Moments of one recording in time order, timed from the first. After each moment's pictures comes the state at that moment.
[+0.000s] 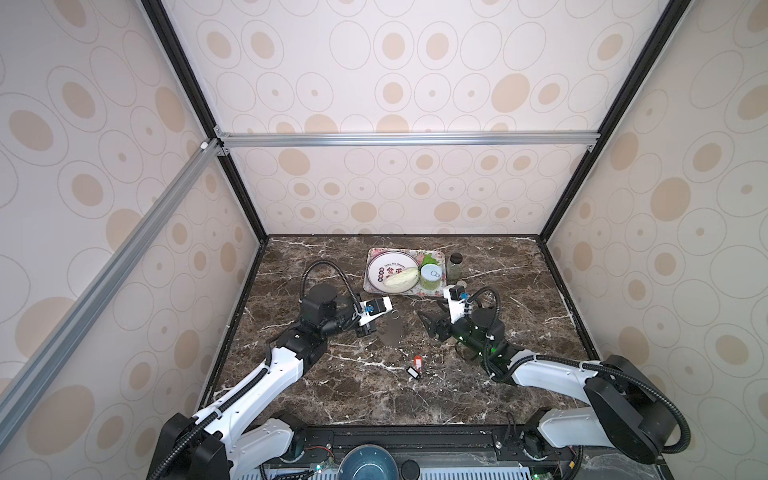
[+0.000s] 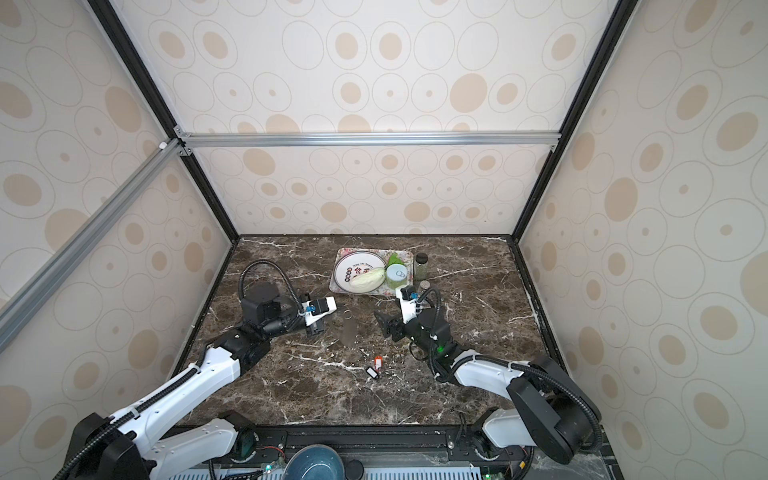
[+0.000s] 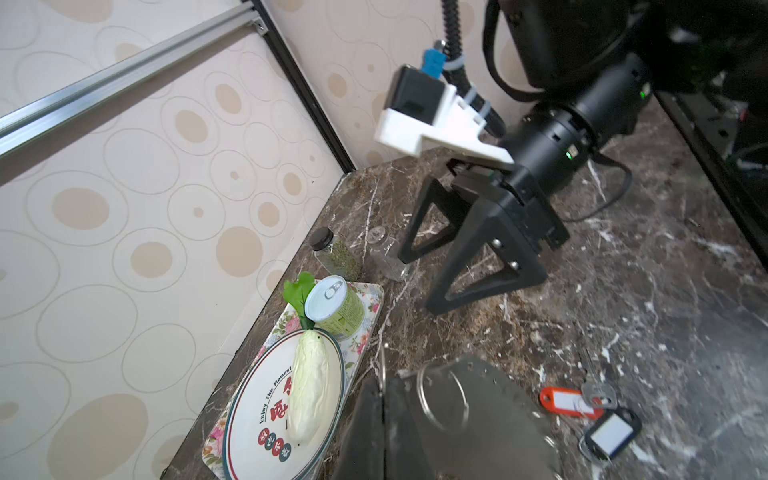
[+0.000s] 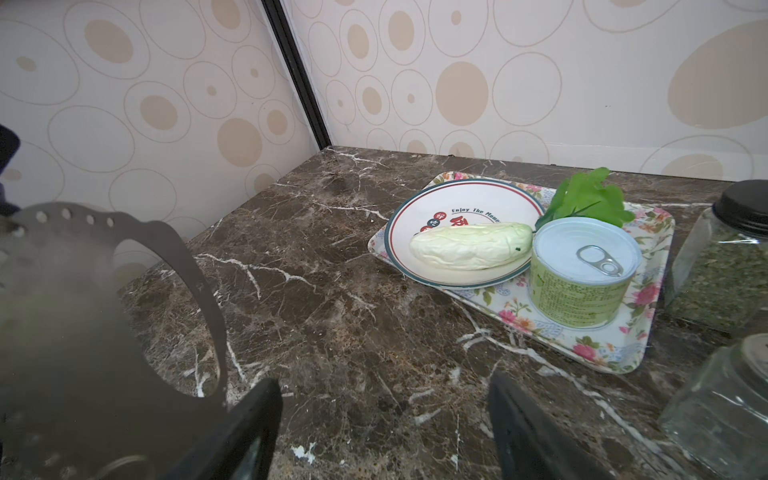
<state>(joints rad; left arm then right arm) -0.46 1.07 0.67 0.16 0.62 0.58 0.64 1.34 0.44 0.70 -0.08 0.22</state>
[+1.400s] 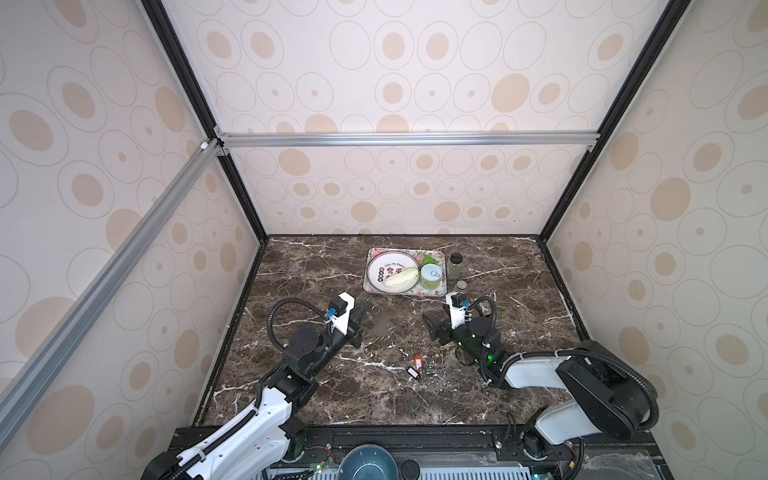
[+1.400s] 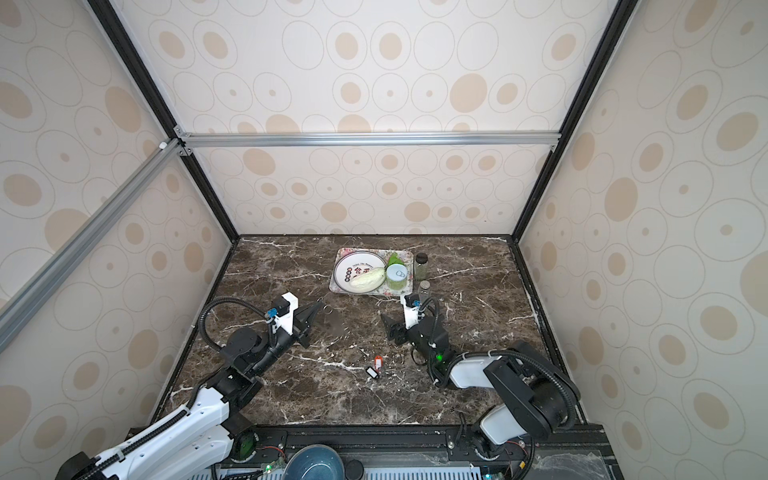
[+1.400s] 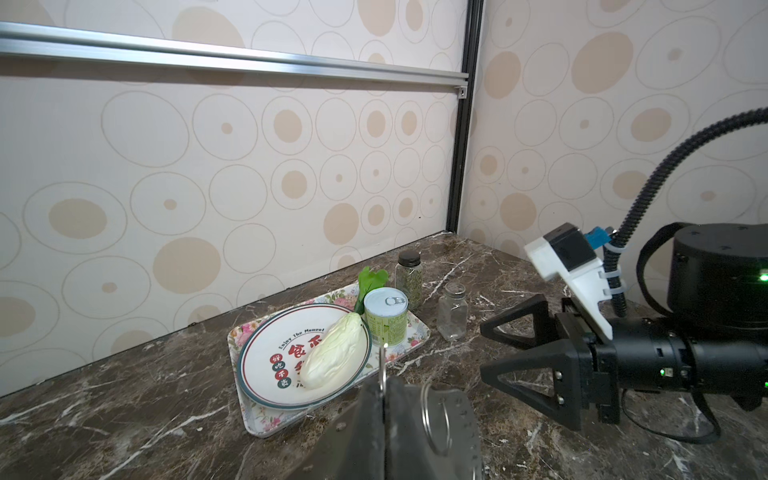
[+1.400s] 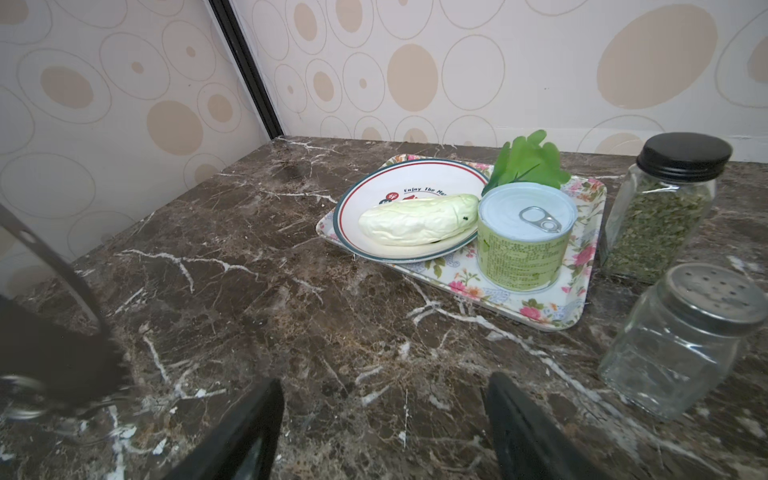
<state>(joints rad) -0.56 0.78 0.30 0.57 0.12 0.00 0.64 1.48 0.35 0.92 0.04 0.20</state>
